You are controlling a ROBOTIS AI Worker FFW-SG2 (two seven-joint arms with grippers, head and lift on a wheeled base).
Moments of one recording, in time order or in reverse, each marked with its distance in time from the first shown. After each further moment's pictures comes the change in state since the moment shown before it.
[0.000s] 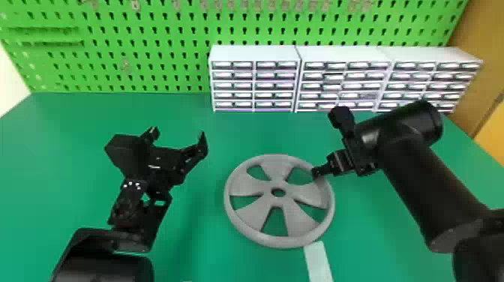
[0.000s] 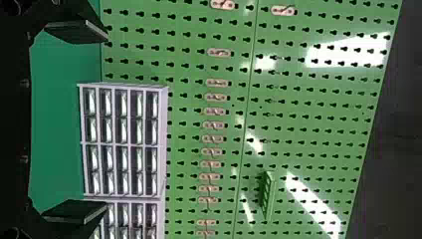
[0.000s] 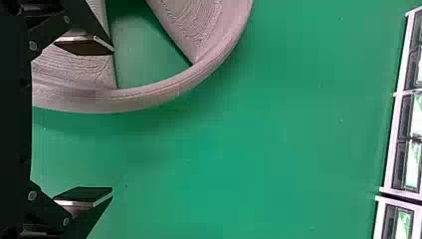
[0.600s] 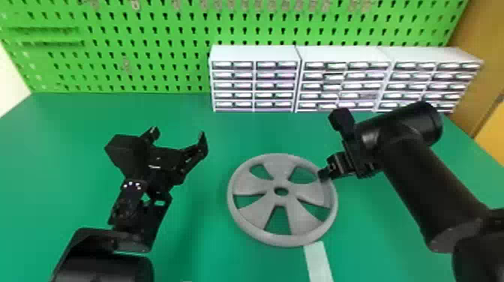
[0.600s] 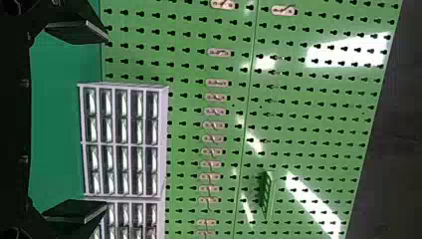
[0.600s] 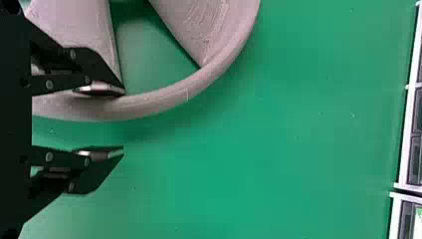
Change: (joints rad) left arm 0.000 0.000 0.000 0.001 0.000 0.000 0.001; right arm -0.005 0.001 0.000 0.011 -0.020 0.030 -0.027
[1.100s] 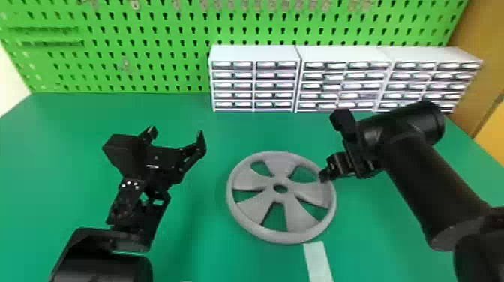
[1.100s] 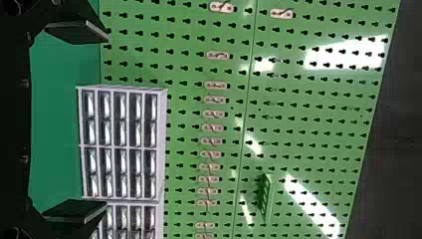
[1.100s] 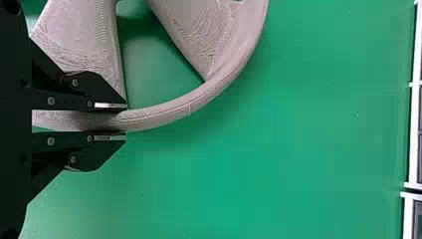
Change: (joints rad) left arm 0.000 0.000 0.008 0.000 0.001 -0.004 0.001; right arm -0.005 -0.003 -0.008 -0.001 -0.043 0.030 0.000
